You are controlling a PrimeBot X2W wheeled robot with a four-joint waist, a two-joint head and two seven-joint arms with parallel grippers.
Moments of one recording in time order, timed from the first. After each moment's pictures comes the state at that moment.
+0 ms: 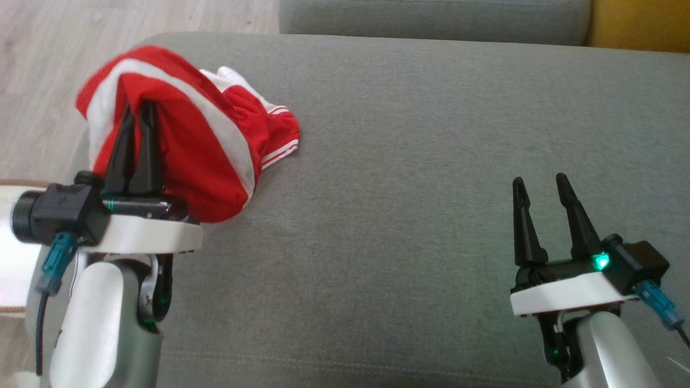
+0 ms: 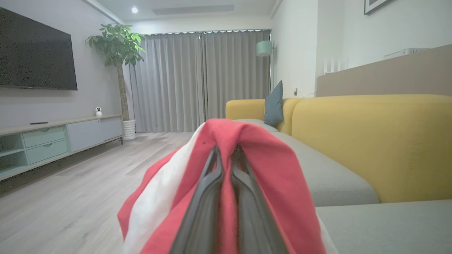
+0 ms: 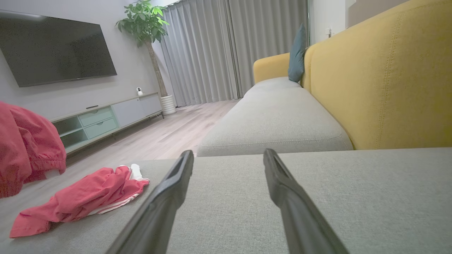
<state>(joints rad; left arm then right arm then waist) -0.27 0.13 -0.11 0.04 -0.13 0.02 -0.25 -0.10 -0.05 0.09 0.18 0.21 0.13 -0.25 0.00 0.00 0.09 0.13</state>
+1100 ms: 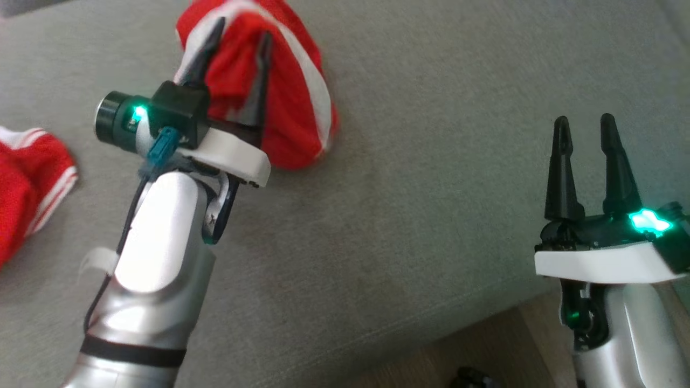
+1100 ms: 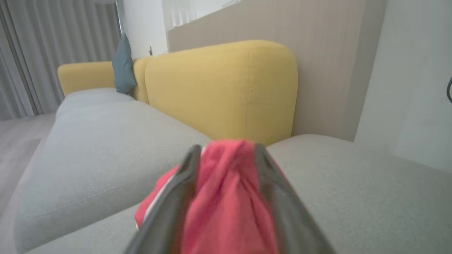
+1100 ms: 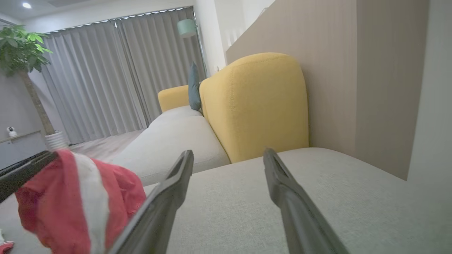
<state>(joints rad) -0.62 0.07 -0.31 0.37 -0.05 -0.02 -0.25 -0.16 -0.04 0.06 -0.01 0.30 0.13 -0.26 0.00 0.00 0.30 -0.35</state>
